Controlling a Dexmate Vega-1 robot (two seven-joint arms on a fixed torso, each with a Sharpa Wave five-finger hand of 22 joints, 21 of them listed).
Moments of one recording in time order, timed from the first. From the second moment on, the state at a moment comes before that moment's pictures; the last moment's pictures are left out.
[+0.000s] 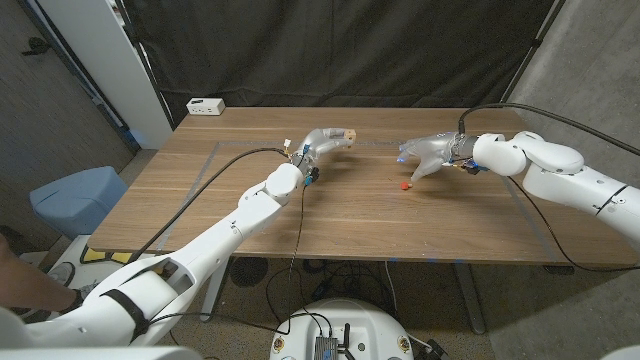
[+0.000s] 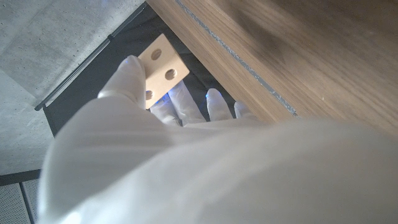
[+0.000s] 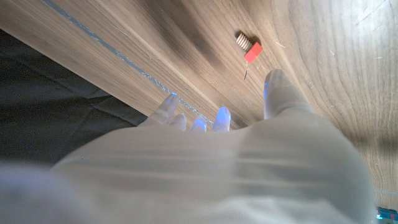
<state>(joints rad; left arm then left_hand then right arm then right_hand) 0.62 0.36 0.67 -1.31 -0.16 -0.10 0.20 0.94 -0.07 0.38 -0.14 0.18 0.88 -0.21 0.22 0.19 0.88 -0.22 0.29 0.35 0.38 -0.04 0.20 0.19 0.08 0.11 0.19 0.17 -0.68 -1.08 -0.58 -1.82 -0.54 0.03 0.40 0.78 -0.13 0.39 -0.17 0.20 0.34 -0.22 0.22 0.20 0.08 -0.13 0.18 0.19 0.04 -0.04 0.19 0.19 0.28 0.00 0.18 0.17</state>
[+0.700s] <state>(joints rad) 0.63 0.36 0.67 -1.33 -0.16 -0.07 0.22 0.94 -0.07 0.38 -0.14 0.18 0.88 -0.21 0.21 0.19 0.88 -0.22 0.29 0.36 0.38 -0.04 0.20 0.19 0.08 0.11 0.19 0.17 -0.70 -1.07 -0.60 -1.80 -0.61 0.05 0.37 0.78 -0.13 0.39 -0.17 0.20 0.33 -0.22 0.22 0.20 0.06 -0.13 0.18 0.19 0.04 -0.04 0.19 0.19 0.28 0.00 0.18 0.17</state>
